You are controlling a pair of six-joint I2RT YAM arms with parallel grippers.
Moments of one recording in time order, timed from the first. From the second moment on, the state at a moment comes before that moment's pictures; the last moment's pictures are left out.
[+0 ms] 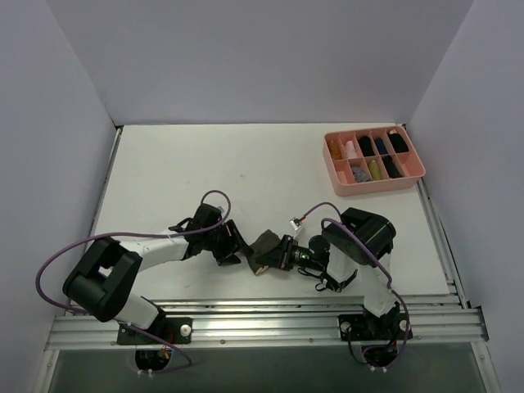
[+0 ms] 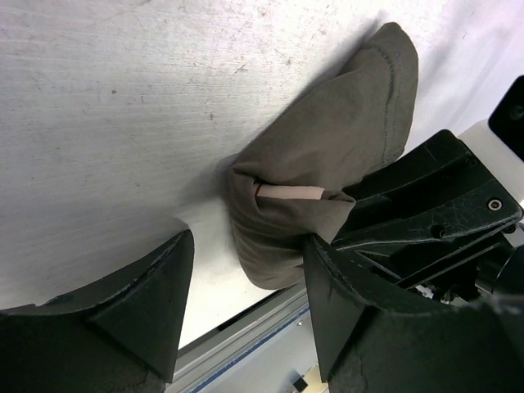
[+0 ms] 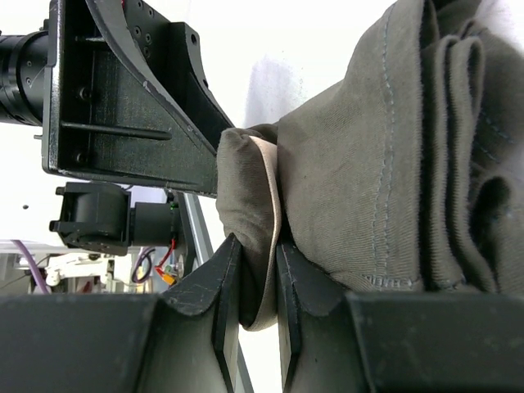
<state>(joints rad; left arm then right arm) -0.58 1.48 0.61 -0.06 0.36 -1.08 0.70 2.05 0.22 1.56 -0.49 1.08</state>
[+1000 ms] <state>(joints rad) -0.62 1.55 0.66 0.00 0.33 -1.13 0.68 2.09 0.22 1.60 -0.53 1.13</state>
